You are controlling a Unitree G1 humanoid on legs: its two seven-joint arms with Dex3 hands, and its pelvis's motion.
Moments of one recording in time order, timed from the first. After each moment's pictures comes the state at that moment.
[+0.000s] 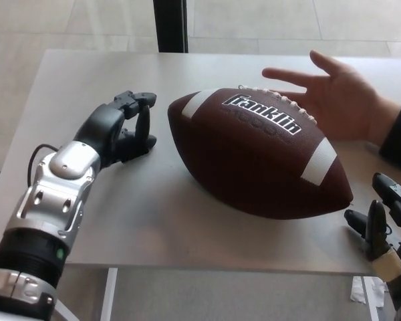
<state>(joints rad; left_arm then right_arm) -0.62 0.28 -0.14 0.62 0.03 0.25 -0.21 0.22 -0.01 -0.08 -0.20 0.08 0.17 -0.11</state>
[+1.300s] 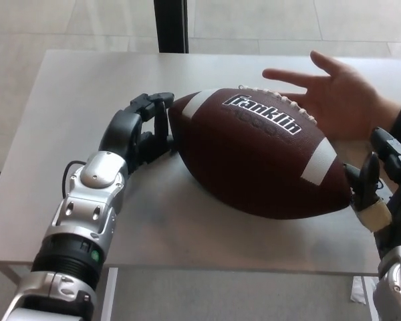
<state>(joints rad) -0.61 0.10 -0.02 0.74 0.02 0.14 -0.11 0.01 0.04 -0.09 -0.12 0.08 0.21 -0.18</state>
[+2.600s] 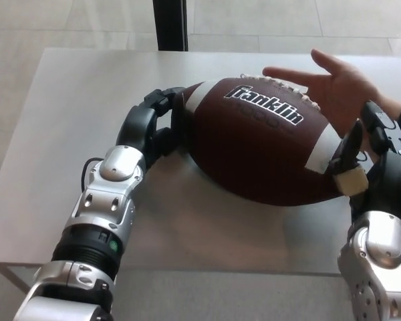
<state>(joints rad) -0.67 0.04 0.02 0.80 0.01 0.14 -0.06 -0.16 0.08 -0.03 0.00 0.12 0.15 -0.40</state>
